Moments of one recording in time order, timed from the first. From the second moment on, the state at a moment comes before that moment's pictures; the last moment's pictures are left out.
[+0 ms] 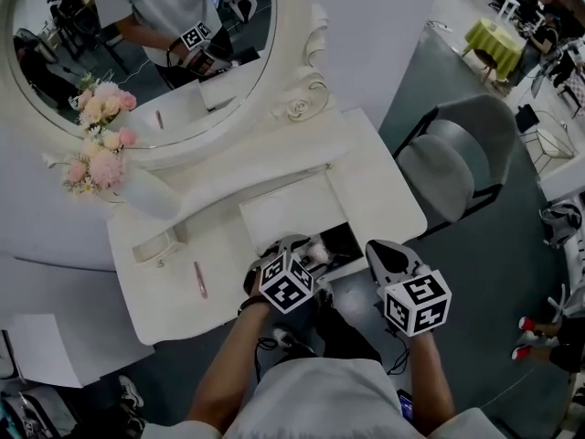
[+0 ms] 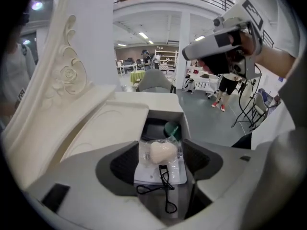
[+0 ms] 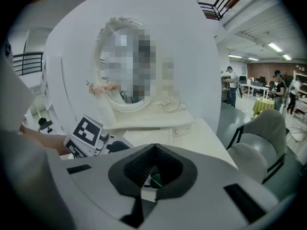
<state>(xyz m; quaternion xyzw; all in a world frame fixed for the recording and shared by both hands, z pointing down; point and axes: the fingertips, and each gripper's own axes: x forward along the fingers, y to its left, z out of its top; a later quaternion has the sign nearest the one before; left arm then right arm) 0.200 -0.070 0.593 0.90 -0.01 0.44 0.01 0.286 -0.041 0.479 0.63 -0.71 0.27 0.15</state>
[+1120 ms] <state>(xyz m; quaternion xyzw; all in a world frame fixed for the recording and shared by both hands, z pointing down) -0.107 -0.157 0.582 0.80 -0.45 0.35 0.18 0.070 -0.147 0.483 0.41 -0.86 0.23 0.22</state>
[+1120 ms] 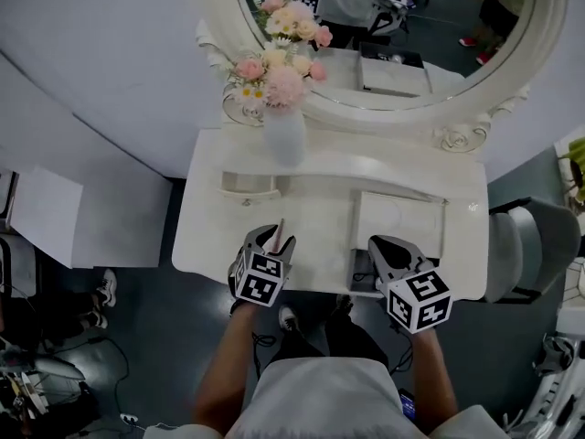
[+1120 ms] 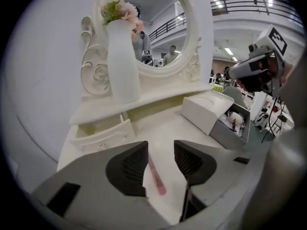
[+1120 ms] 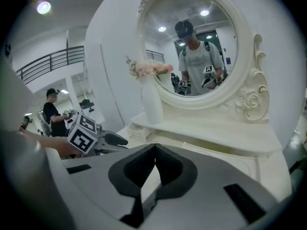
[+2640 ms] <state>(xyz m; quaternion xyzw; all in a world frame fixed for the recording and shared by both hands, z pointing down) -0.117 -0.144 0.638 0.77 -0.46 0.38 0.26 0.053 -0.168 0.504 0.37 -0.86 0.24 0.24</state>
